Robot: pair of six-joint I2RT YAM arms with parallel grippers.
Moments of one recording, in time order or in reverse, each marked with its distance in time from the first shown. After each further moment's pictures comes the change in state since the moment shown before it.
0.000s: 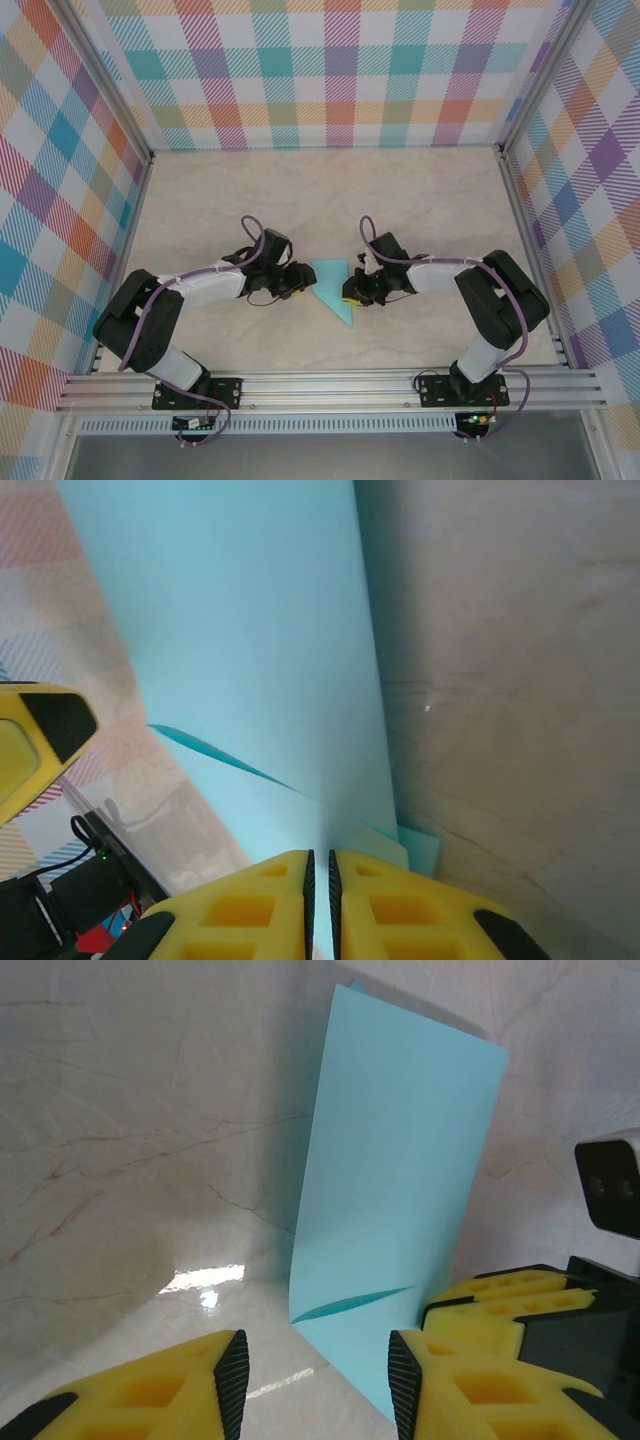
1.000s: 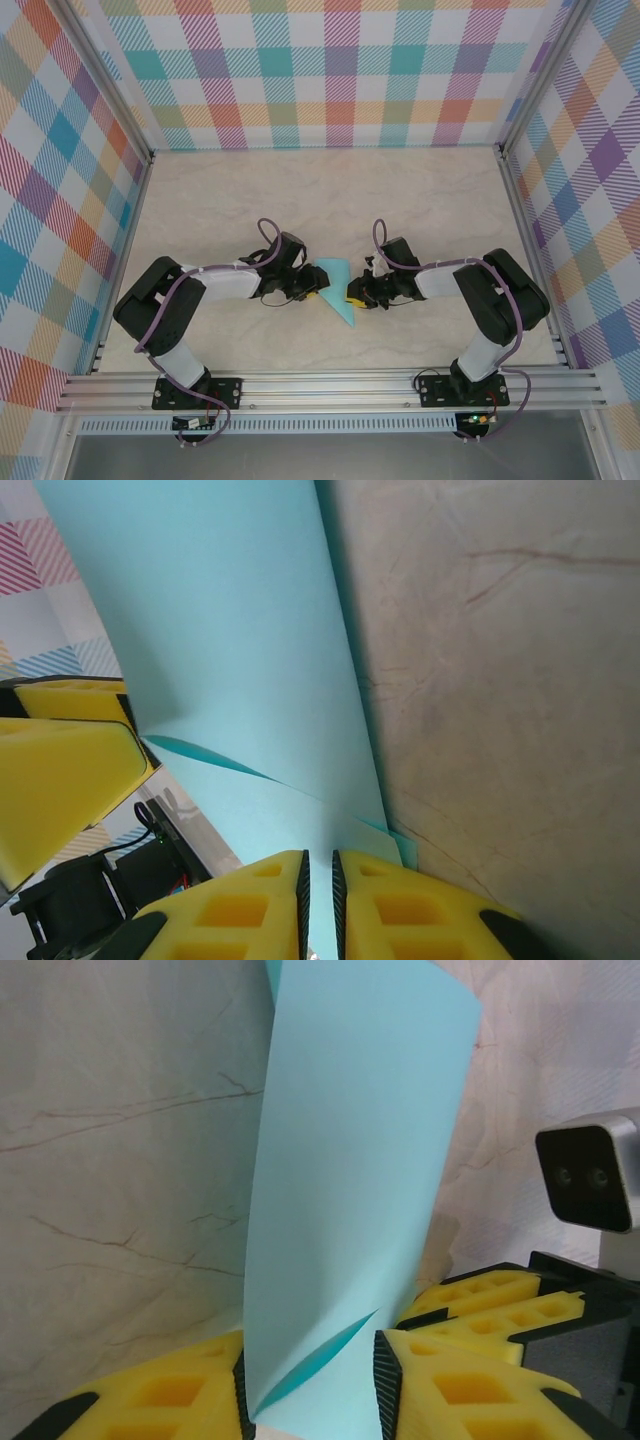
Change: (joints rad) left arm -0.069 0.118 0.022 0.149 0.025 -0.065; right arm -0.061 0.021 -0.100 0.204 -0.133 0.068
